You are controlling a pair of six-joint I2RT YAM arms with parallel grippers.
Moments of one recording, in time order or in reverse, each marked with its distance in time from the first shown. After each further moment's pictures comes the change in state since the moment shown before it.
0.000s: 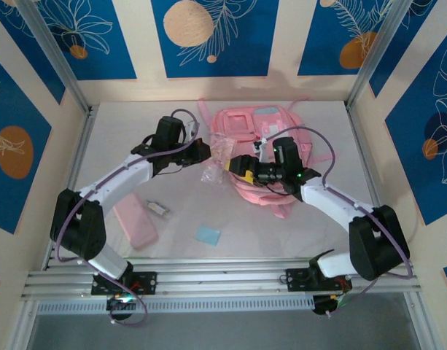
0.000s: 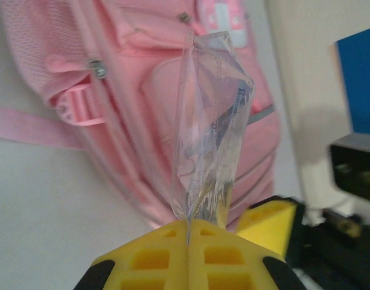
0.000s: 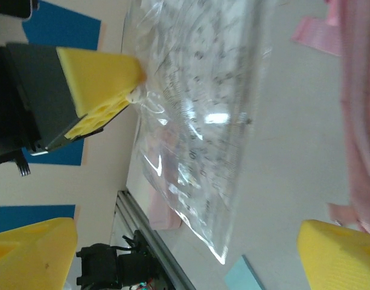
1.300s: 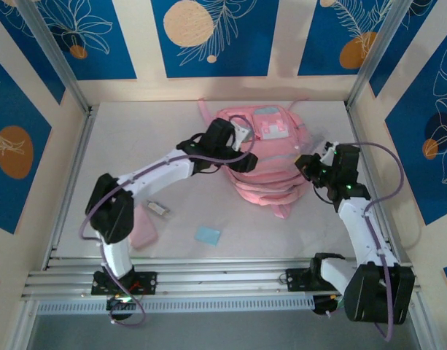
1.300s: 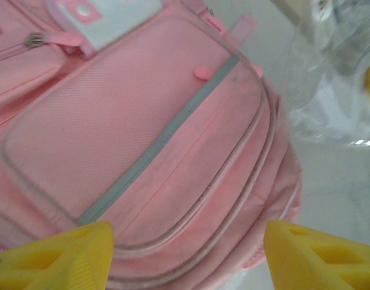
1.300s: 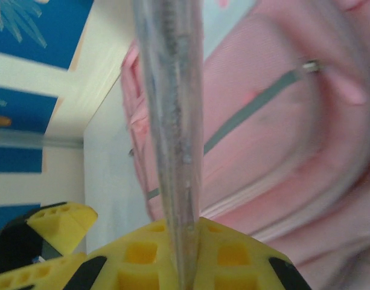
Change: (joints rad) left arm -0.315 0.289 0.367 -0.155 -0.272 0.507; right arm -0.550 -0.368 -0.105 -0.343 0.190 -0.008
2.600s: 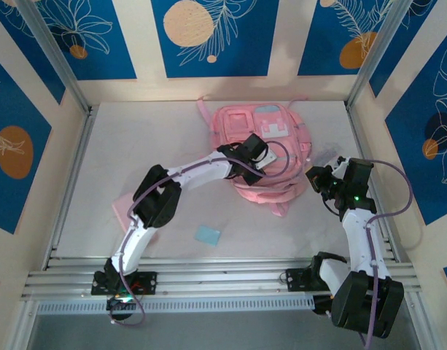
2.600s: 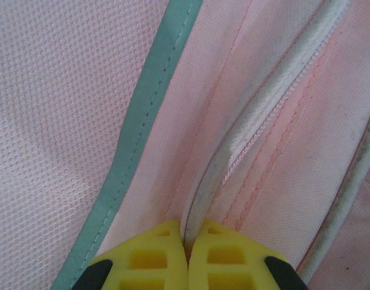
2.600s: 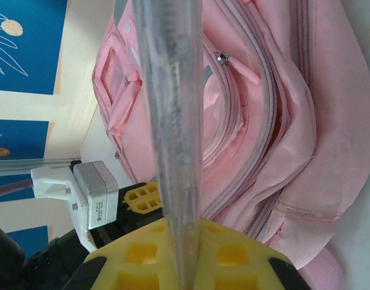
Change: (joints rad) left arm -0.080 0.377 0.311 -0.207 -0.217 0.348; right arm -0.154 -0.076 -0.095 -0.050 -0.089 0.011
